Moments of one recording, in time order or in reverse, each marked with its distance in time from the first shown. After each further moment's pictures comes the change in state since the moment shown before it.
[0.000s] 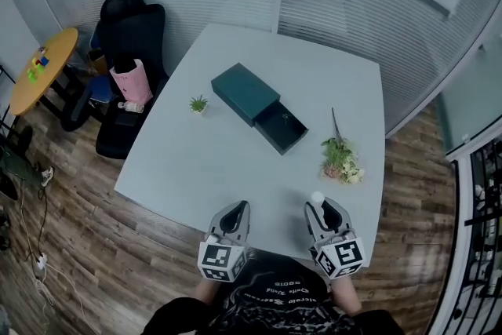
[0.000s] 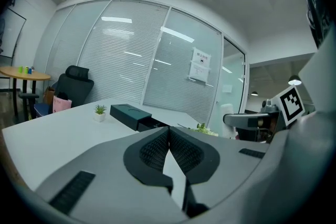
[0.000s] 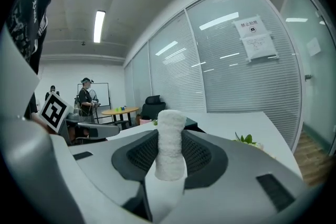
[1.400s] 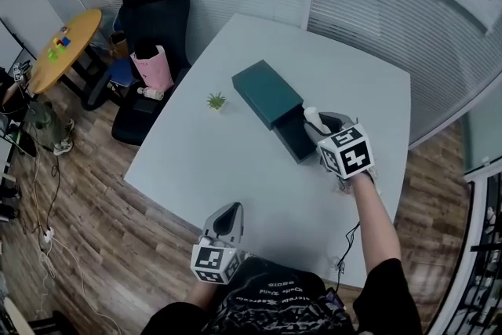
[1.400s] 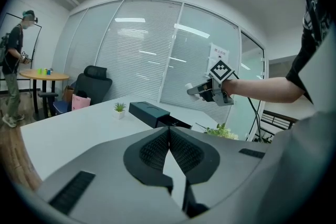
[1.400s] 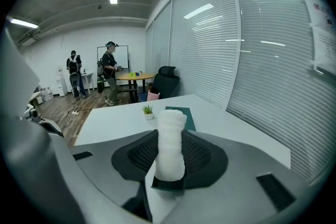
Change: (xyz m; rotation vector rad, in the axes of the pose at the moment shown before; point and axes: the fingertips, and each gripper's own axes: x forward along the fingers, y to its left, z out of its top) left arm 0.013 0.047 0.000 -0.045 0.028 0.185; right arm 0.237 -0.078 0.088 -0.295 0.377 0.195
